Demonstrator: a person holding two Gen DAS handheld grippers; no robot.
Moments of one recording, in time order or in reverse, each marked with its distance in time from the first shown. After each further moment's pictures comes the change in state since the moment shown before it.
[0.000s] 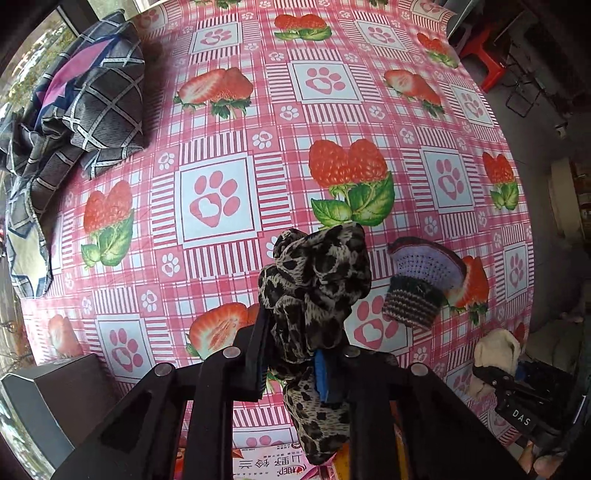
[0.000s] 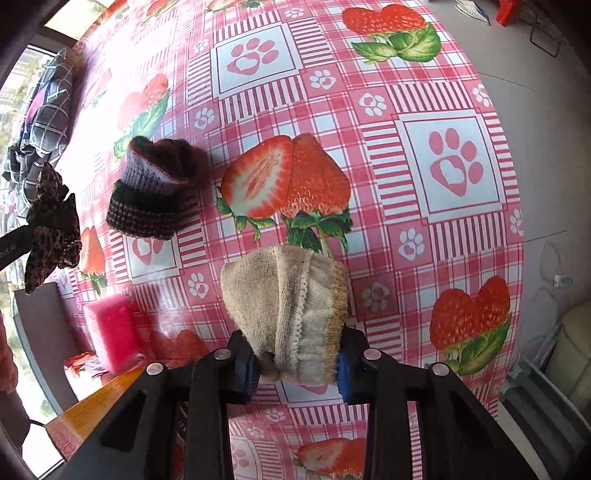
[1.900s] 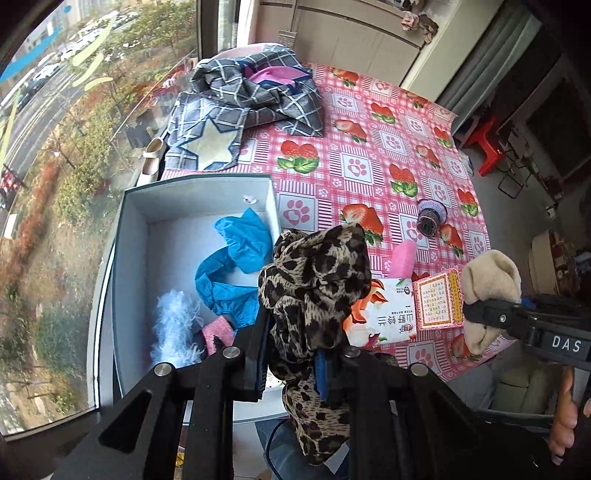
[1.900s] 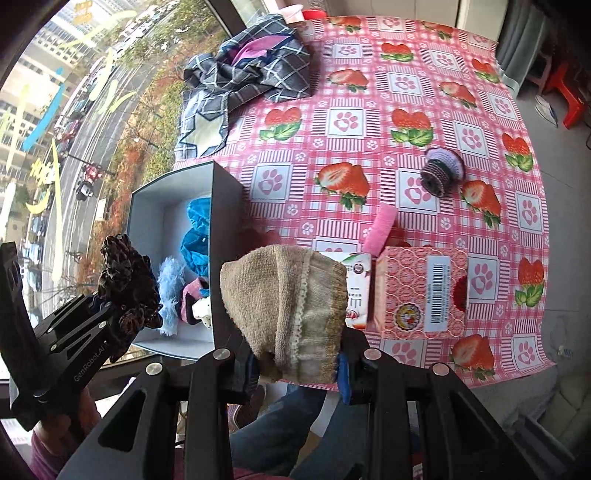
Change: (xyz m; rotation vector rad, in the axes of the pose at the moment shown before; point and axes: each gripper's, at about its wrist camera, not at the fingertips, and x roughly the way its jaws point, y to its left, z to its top) left arm -0.177 0.177 -0.278 -0.245 -0.280 -0.064; right arm -0.124 0.252 -0.179 -0.369 -0.153 0.094
